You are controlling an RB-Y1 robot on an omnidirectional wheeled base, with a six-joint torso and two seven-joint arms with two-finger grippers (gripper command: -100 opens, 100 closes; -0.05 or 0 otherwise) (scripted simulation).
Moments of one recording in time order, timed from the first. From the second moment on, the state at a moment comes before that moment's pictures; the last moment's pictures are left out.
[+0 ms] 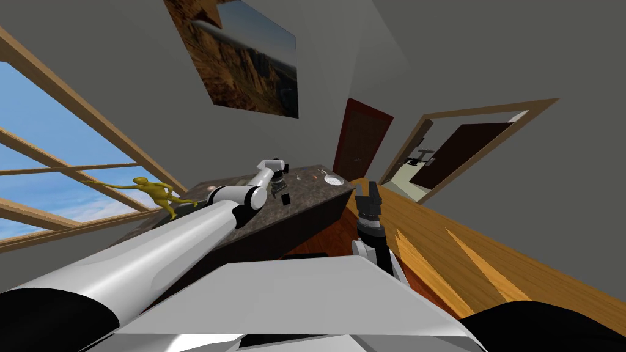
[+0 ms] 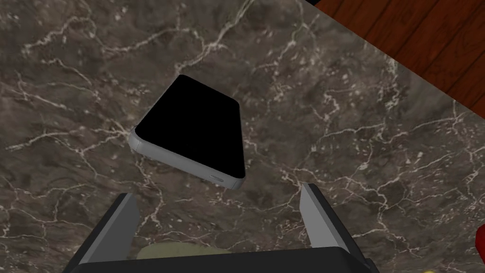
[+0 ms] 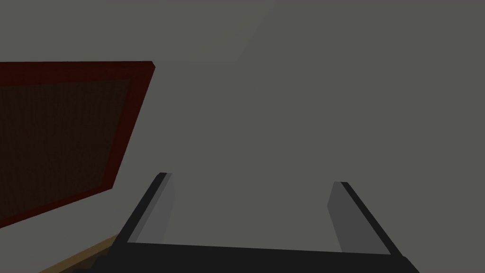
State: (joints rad) left arm -1.23 0.23 0.31 -0.56 0.02 1.74 -0.62; right arm 0.53 -0.03 -0.01 -2.25 0.05 -0.64 -0.03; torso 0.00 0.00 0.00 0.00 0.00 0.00
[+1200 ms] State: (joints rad) left arm -1.25 0.28 0.28 -0.49 0.15 1.81 -0.58; right arm 0.53 -0.03 -0.01 -2.25 0.05 -0.64 -0.03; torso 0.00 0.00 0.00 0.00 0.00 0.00
